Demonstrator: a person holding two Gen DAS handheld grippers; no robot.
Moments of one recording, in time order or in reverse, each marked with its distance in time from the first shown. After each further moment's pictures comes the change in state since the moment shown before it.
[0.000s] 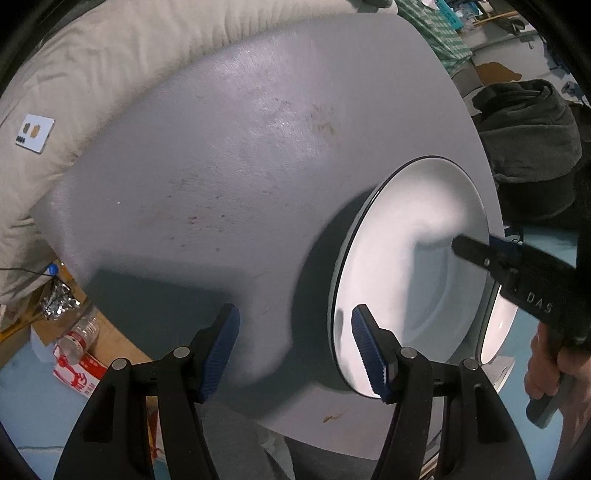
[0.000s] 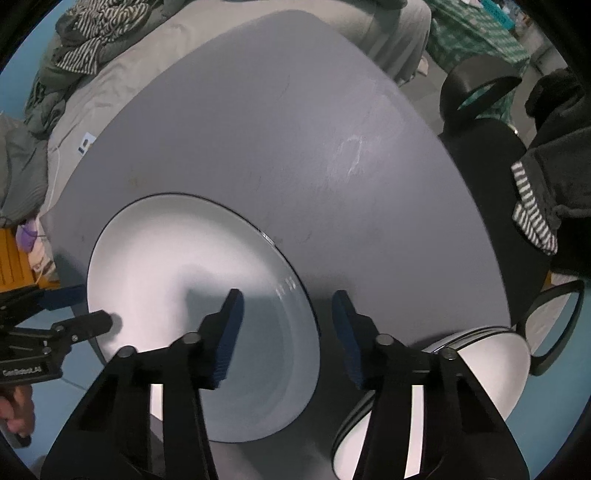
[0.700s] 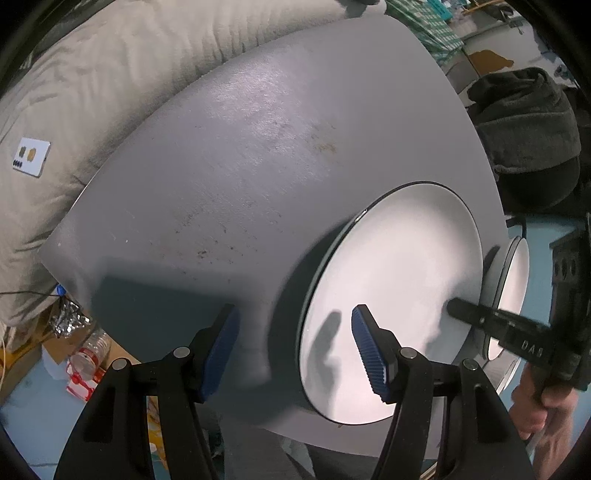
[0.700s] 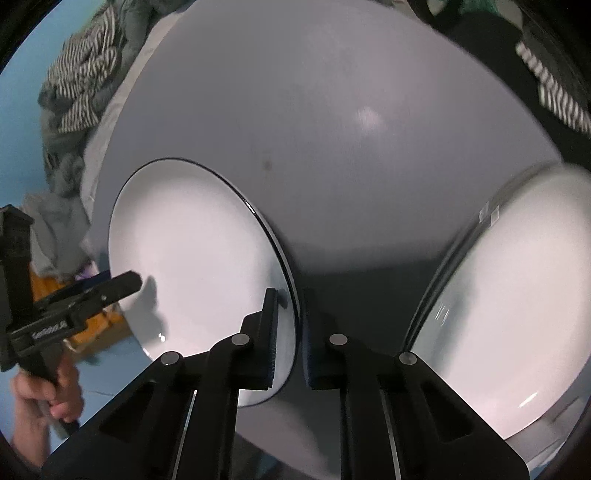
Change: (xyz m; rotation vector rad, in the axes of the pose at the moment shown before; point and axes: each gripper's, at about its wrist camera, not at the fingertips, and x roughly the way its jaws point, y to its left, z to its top) left arm -0.003 0.000 0.009 0.075 -0.001 0.024; right arm 0.013 -0.025 -0.051 0.318 0.059 0.297
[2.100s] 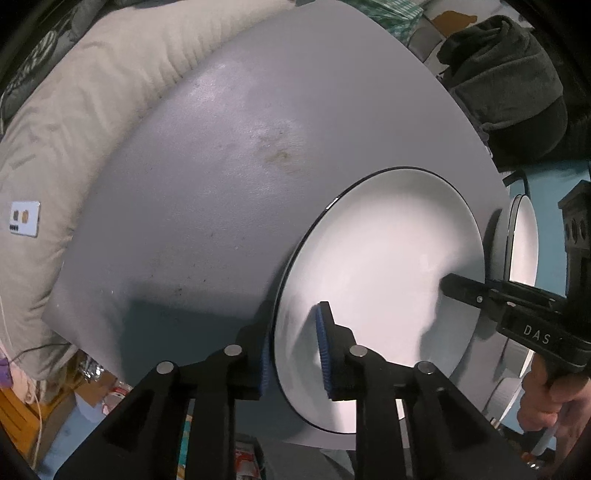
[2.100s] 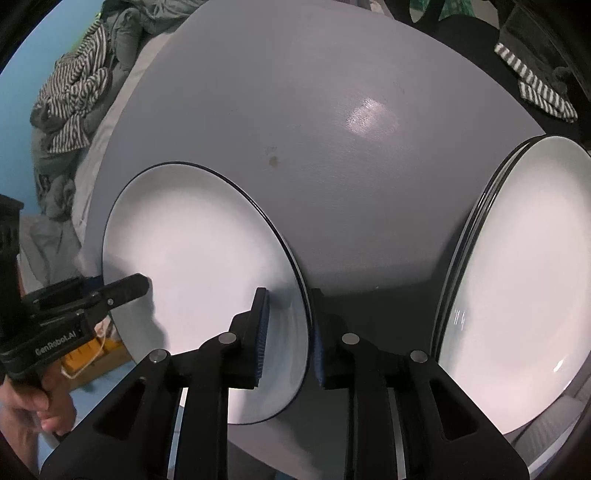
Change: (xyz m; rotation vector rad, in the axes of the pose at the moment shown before) left arm 0.005 -0.019 0.009 0.188 -0.005 0.044; right arm 0.012 0.001 -0.002 0.030 -0.104 -0.052
